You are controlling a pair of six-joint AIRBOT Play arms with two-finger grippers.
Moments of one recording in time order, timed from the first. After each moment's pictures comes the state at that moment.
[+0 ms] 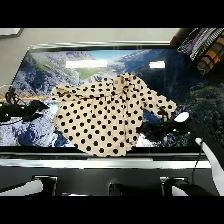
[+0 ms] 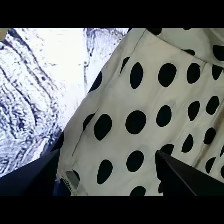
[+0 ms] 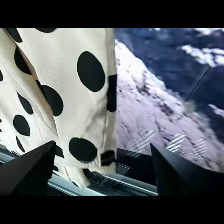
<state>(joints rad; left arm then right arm) 0.42 -1.35 1.01 0.91 -1.05 -1.36 0.02 -1.28 0.67 -0.80 1.07 1.46</state>
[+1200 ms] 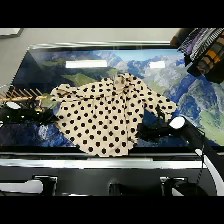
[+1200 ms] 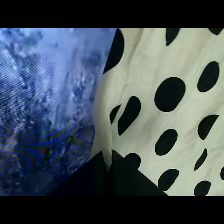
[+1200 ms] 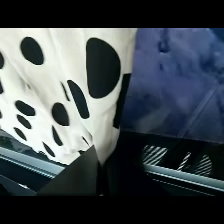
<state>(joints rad) 0.32 -1.54 1.00 0.94 -1.12 -1.28 0.15 -1.11 0.65 -0.82 1.01 1.64</state>
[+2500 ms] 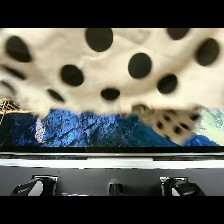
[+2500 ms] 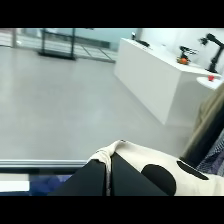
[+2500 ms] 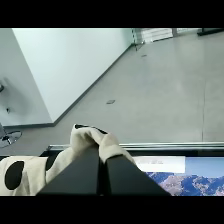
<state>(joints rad) 0.30 -0.78 1.91 0.94 -1.08 -1.51 0.15 -0.79 2.08 -1.37 1.18 1.80</state>
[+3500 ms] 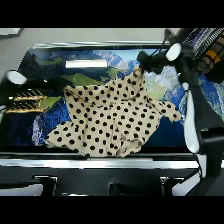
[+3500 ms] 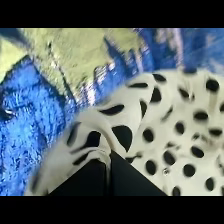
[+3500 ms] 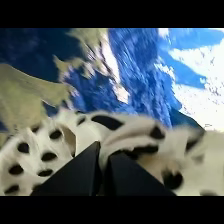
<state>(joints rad) -0.01 -1.52 1.39 1.02 -0.91 -1.63 0.15 -1.85 2.02 -1.23 1.07 1.95</state>
